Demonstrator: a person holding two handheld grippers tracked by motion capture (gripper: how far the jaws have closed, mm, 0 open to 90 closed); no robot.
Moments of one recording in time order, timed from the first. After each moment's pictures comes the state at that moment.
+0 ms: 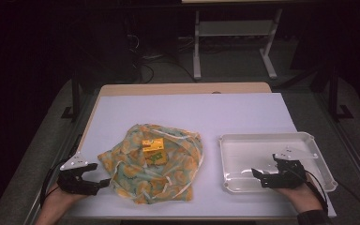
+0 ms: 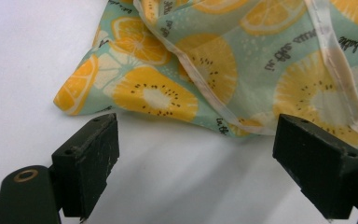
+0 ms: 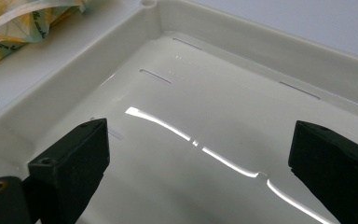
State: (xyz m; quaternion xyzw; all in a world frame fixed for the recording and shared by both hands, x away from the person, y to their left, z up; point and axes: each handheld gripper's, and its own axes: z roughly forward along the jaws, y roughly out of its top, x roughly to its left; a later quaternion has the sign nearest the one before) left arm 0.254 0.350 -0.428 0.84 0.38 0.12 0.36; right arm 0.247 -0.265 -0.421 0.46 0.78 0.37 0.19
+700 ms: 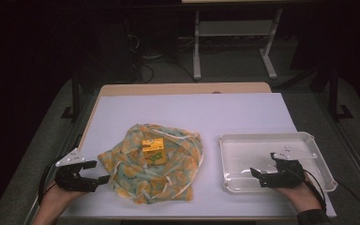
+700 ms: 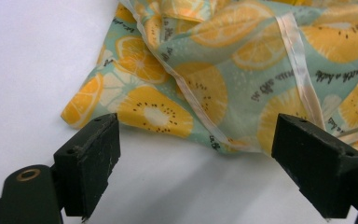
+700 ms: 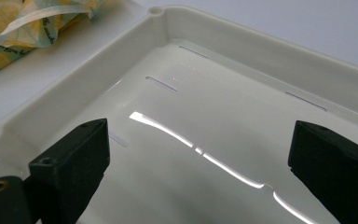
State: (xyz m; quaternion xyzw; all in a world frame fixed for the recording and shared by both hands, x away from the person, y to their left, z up) left arm 0.256 0.351 -0.413 0.82 0.40 0.11 0.38; right arm 0.249 -0.262 -0.421 0.45 0.79 0.38 0.19
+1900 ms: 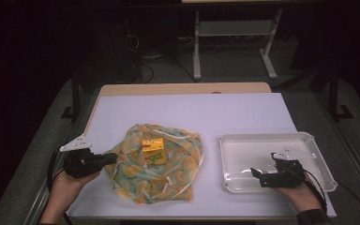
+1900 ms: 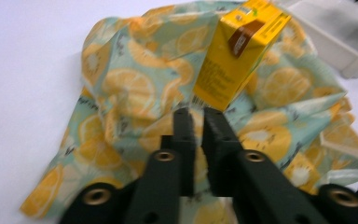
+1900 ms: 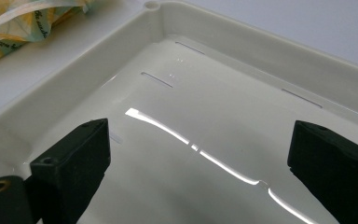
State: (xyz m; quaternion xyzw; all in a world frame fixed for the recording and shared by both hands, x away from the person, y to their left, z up) left arm 0.272 0.313 -0.371 0.81 0.39 0.09 0.44; right arm 0.250 -0.263 -0.422 0.45 0.79 0.37 0.20
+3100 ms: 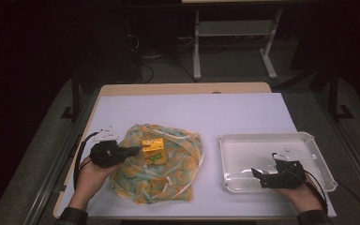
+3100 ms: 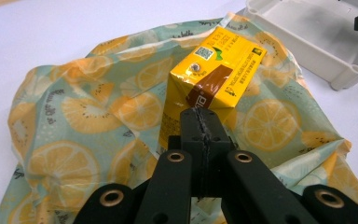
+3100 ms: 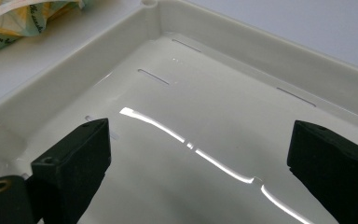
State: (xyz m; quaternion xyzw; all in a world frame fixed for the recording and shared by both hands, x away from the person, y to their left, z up) left arm 0.300 0.255 -0.376 0.83 0.34 0.08 0.44; right arm 0.247 -0.263 -0.421 0.44 0.79 0.37 0.21
